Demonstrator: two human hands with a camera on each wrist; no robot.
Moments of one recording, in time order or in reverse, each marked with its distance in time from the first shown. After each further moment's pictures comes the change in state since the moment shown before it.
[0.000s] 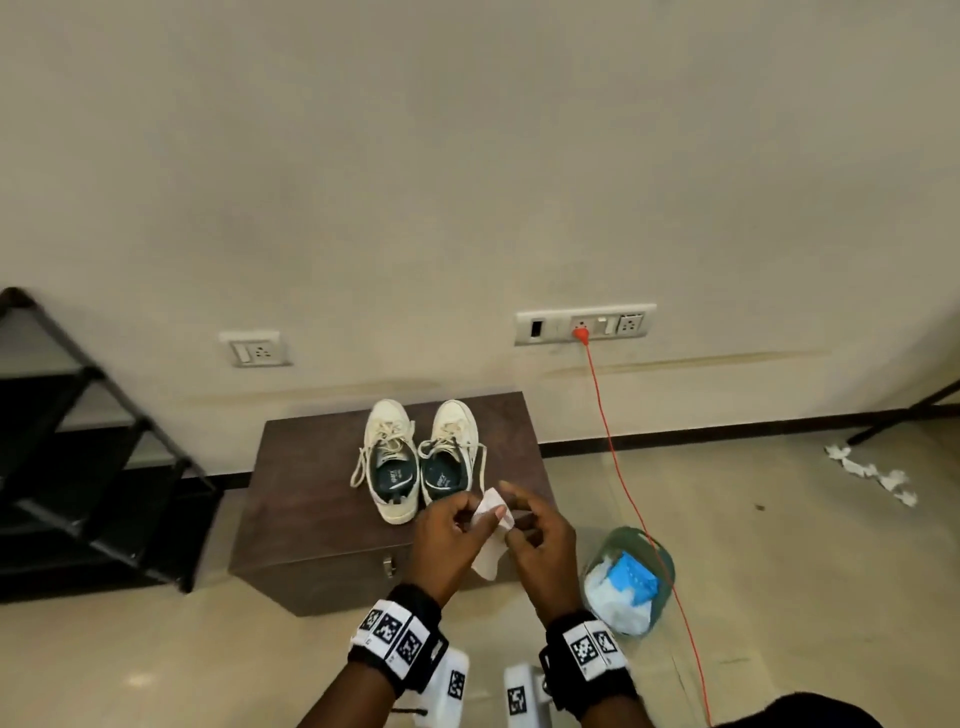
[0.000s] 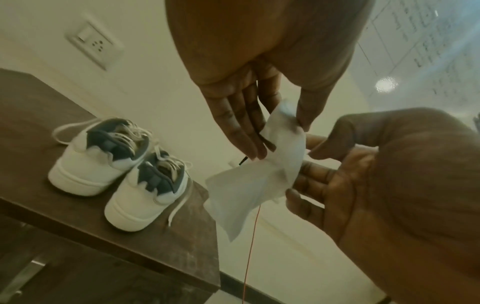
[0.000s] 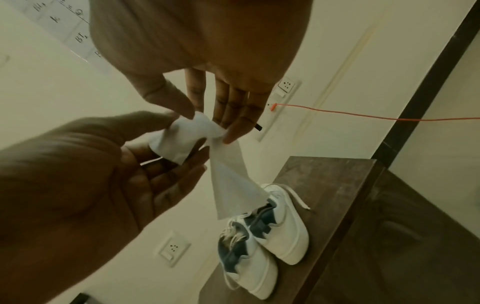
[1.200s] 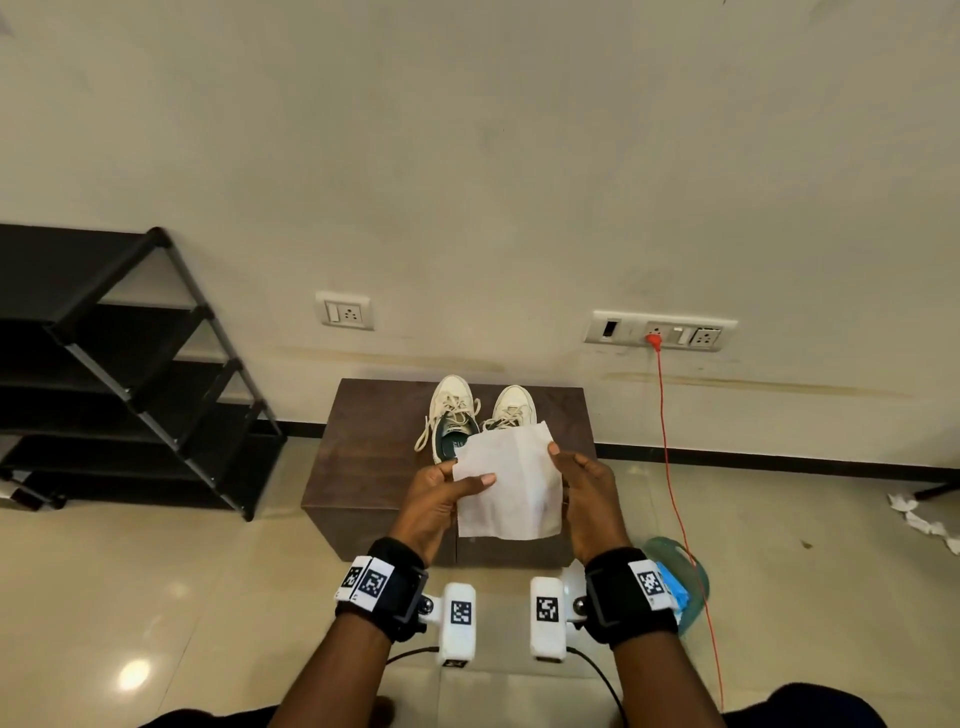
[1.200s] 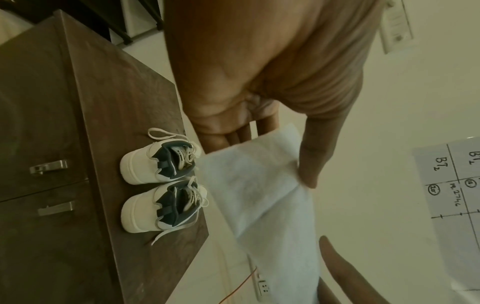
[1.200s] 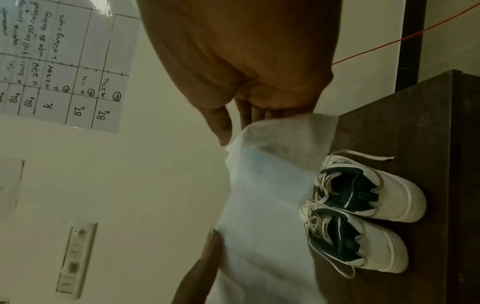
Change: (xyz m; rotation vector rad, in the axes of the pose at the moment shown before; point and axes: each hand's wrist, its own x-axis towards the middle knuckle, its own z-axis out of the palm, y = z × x) left_hand -0.021 0.013 -0.099 -0.679 0.028 -0.424; right_hand 0.028 -0.065 0.043 0.290 -0.039 0.497
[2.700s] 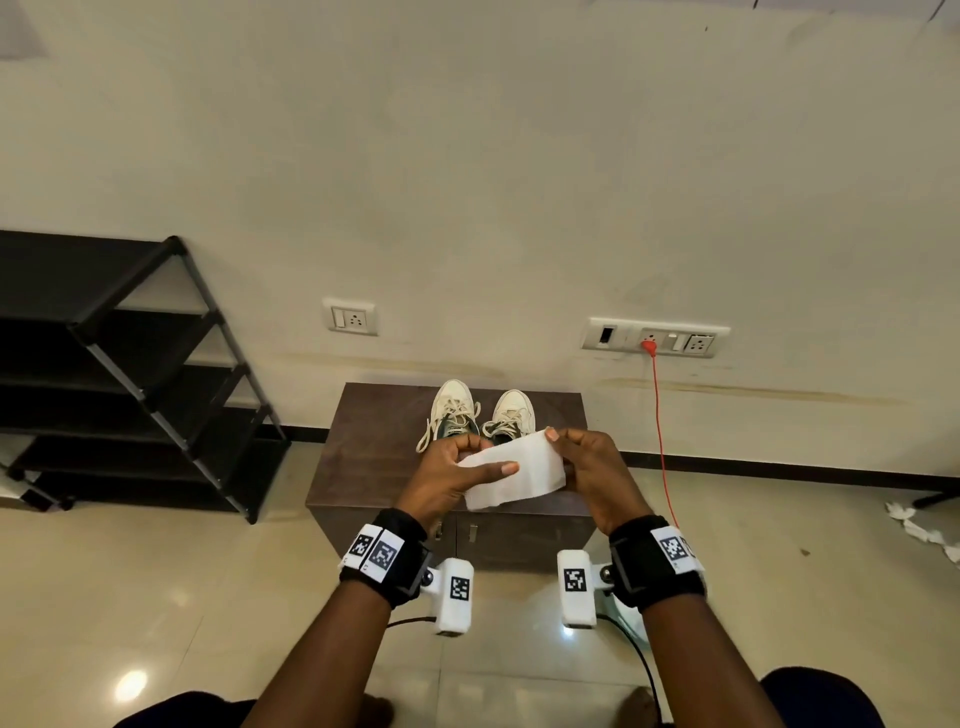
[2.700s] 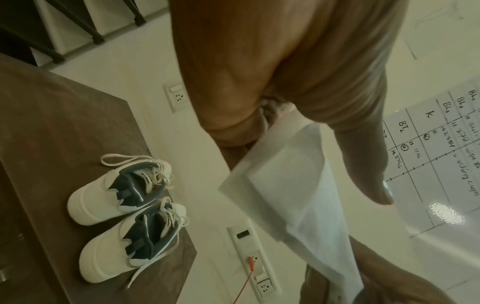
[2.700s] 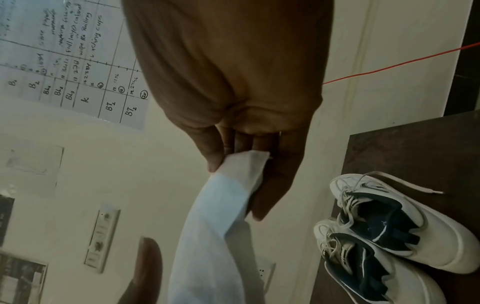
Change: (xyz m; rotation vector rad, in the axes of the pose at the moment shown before) left_hand -0.013 0.032 0.019 0.247 -0.096 0.136; right_hand -0.003 -0.046 -0.014 -0.207 -0.291 -0.038
